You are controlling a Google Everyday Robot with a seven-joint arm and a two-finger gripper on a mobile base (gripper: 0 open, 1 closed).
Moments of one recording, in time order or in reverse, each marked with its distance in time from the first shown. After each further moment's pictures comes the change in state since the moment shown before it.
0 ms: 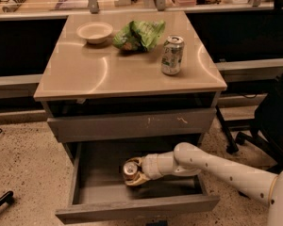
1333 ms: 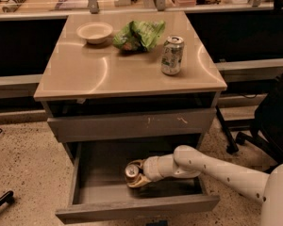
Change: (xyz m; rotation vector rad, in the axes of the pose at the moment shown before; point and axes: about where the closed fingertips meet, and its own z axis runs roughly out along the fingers) arm 0.030 0.003 0.010 -0.004 0.024 0.011
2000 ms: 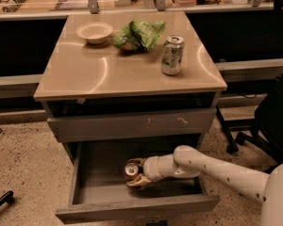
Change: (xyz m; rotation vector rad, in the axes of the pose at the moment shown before) arm 0.000 0.000 0.000 0.000 0.000 0.000
